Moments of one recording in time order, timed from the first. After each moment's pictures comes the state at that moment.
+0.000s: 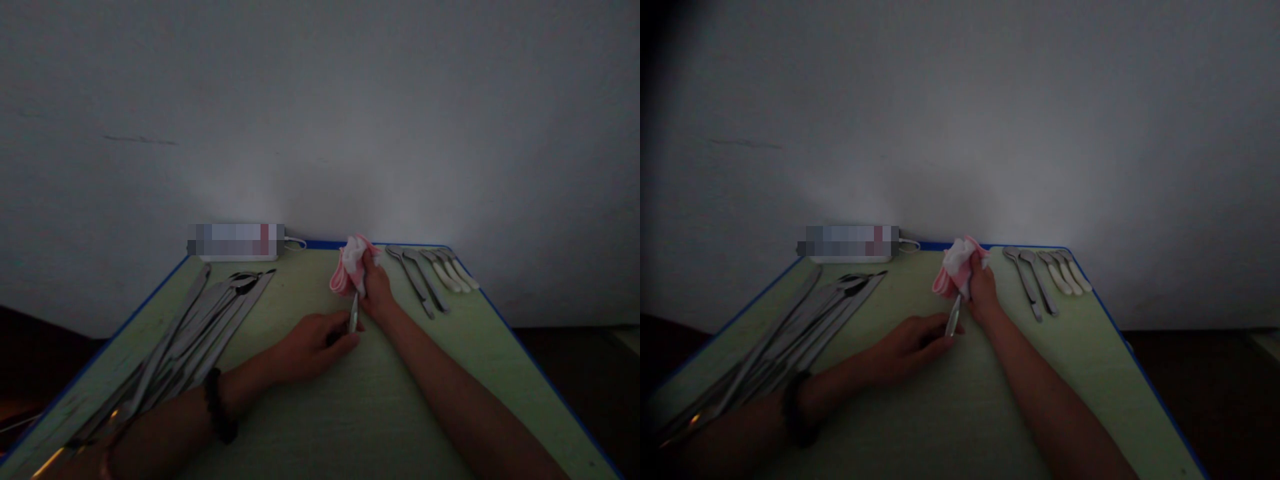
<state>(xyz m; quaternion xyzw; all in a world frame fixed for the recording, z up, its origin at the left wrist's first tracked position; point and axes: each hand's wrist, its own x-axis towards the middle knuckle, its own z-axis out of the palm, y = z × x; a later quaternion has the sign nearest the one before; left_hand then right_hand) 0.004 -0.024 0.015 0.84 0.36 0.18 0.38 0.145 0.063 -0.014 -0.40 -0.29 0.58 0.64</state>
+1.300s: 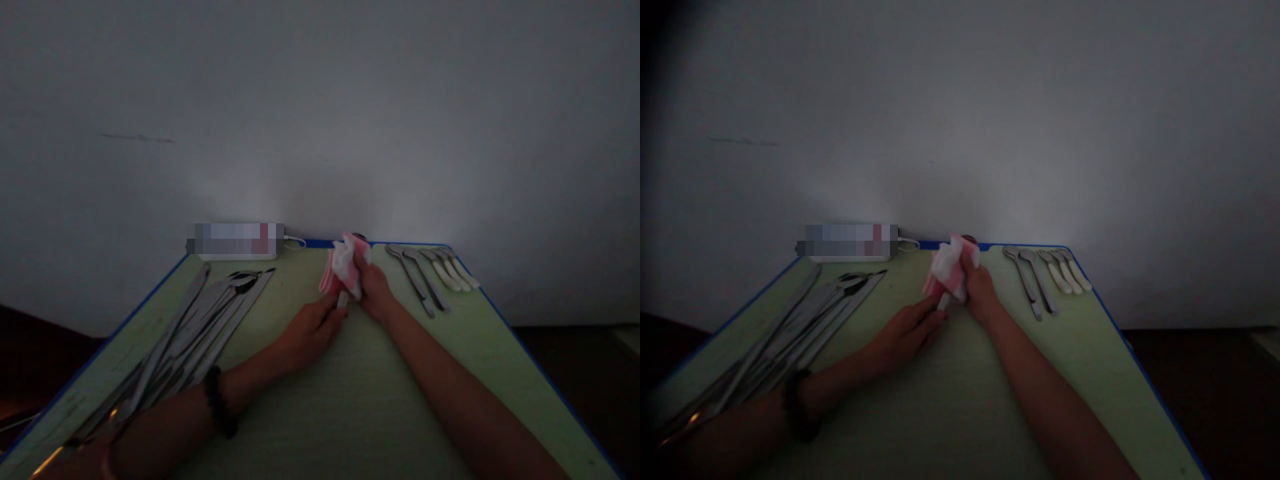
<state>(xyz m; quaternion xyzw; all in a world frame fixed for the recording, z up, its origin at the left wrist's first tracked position) 0.008 -0.018 0.012 0.75 0.46 0.25 0.41 0.150 0.060 -0.016 -0.43 -0.36 0.61 0.56</state>
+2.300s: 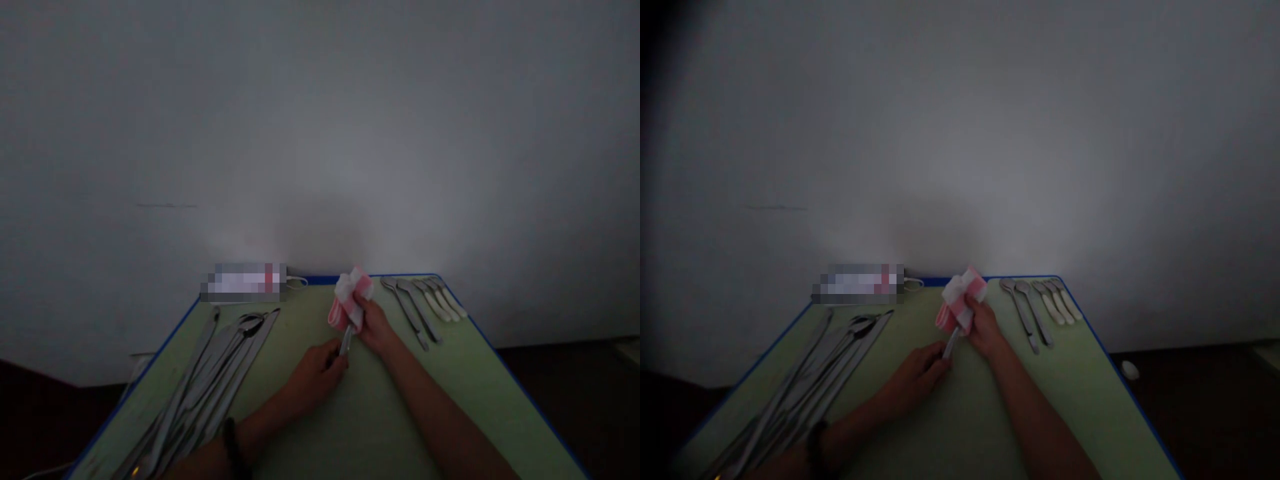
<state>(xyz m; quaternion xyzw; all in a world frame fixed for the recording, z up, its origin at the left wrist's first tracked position) 0.006 -0.015 0.013 0.75 0.47 0.22 0.41 0.146 0.069 -0.017 -0.31 -0.21 0.70 0.61</state>
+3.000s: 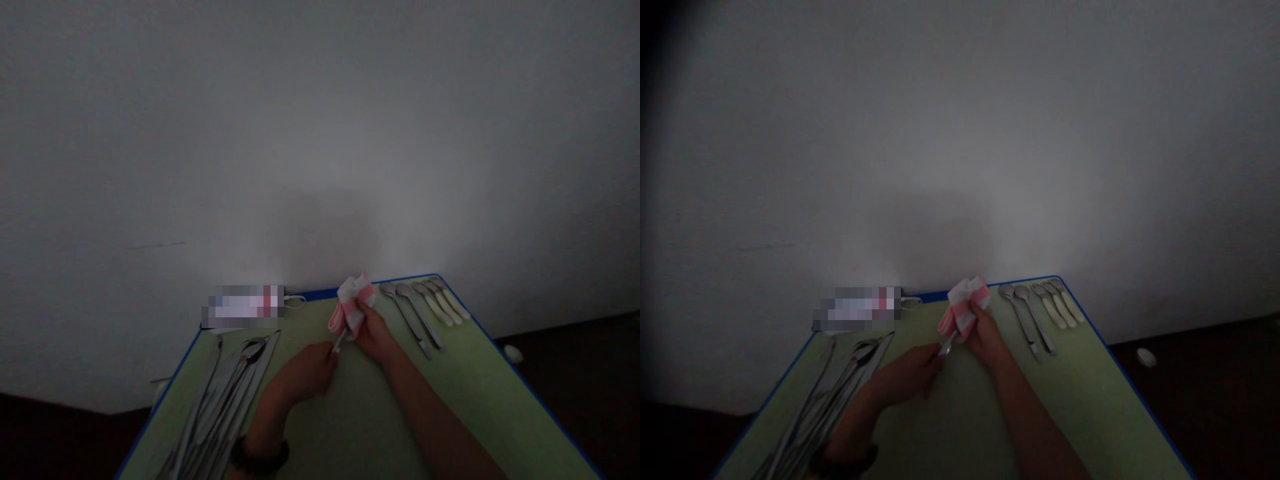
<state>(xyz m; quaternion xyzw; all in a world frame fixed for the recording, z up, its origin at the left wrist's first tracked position) 0.003 0.017 0.070 0.76 0.55 -0.01 0.35 0.145 0.080 -0.015 -0.26 -0.12 0.74 0.61</state>
